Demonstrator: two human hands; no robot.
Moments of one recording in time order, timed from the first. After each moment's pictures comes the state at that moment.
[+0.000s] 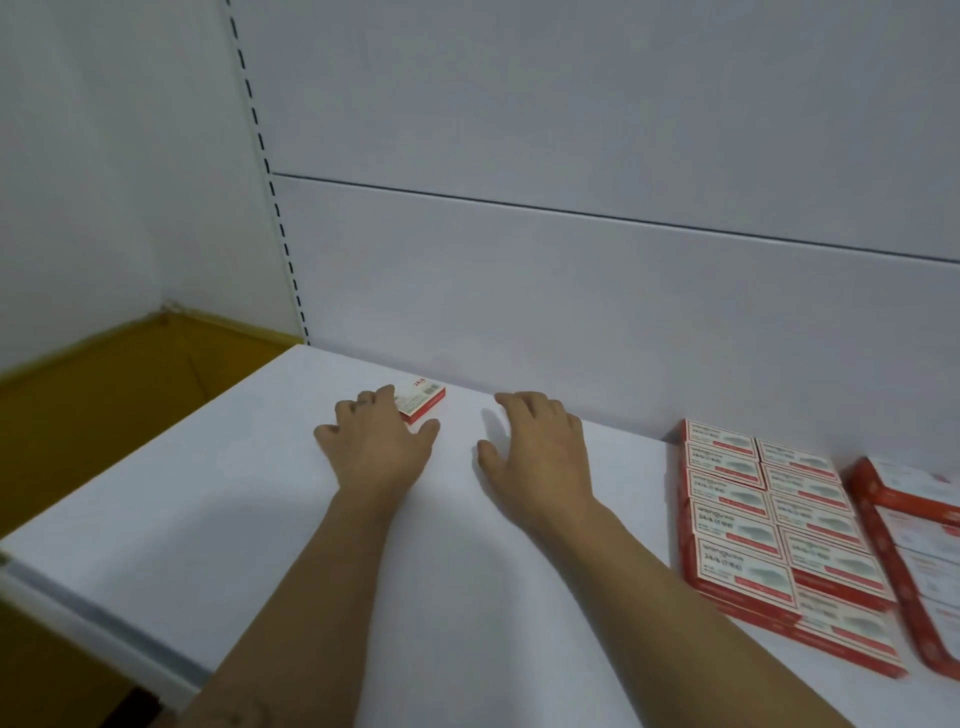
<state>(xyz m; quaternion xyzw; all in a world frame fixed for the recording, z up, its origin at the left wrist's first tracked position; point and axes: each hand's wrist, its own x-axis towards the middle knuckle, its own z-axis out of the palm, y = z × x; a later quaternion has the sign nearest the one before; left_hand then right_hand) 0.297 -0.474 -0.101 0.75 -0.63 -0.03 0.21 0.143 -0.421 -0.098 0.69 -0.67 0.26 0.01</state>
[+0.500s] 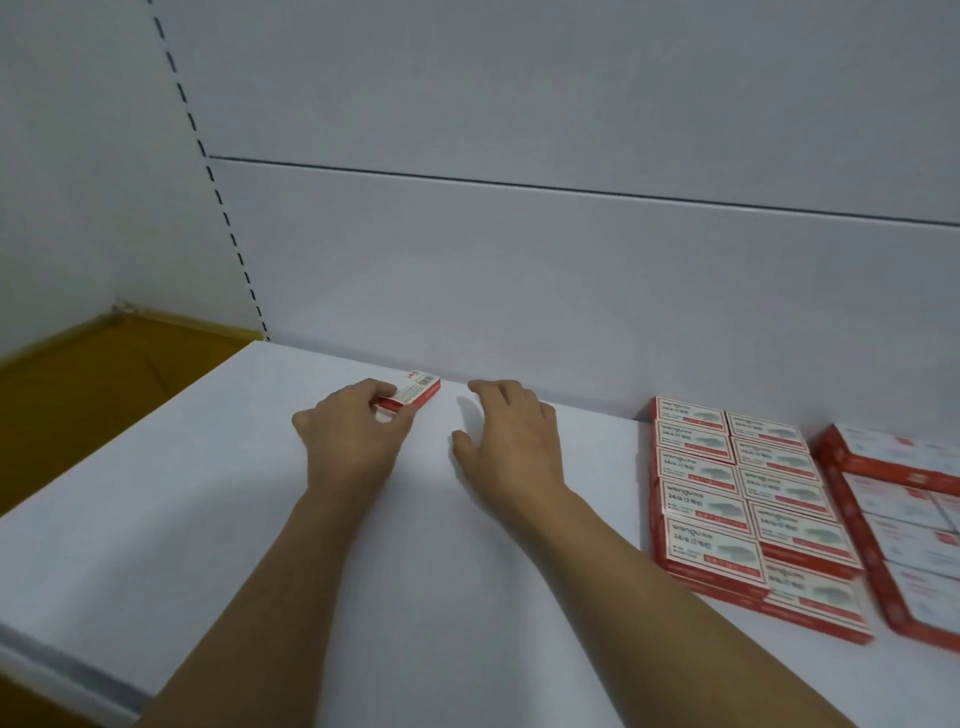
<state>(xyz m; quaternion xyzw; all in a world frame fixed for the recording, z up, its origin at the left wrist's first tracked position) 0.287 -0.464 -0.095 0.68 -0.63 -0.08 0.37 0.139 -0.424 -0.099 0.68 -0.68 0.29 -0.02</state>
